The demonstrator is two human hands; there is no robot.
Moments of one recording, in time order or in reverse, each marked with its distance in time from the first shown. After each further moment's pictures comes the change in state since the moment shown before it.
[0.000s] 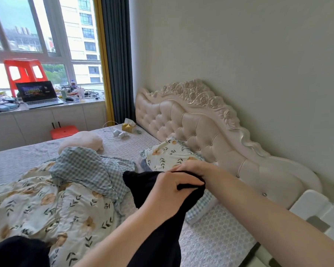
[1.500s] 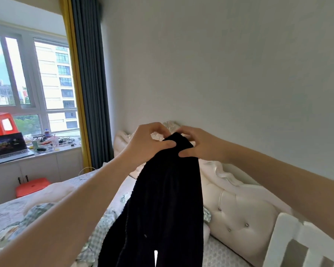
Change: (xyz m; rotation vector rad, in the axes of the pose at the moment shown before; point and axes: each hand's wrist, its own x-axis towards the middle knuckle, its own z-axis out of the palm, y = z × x) left_hand 0.132 0.138 -0.060 0.111 0.074 0.246; right_hand -0.157 -0.104 -0.083 -0.648 0.431 -0.805
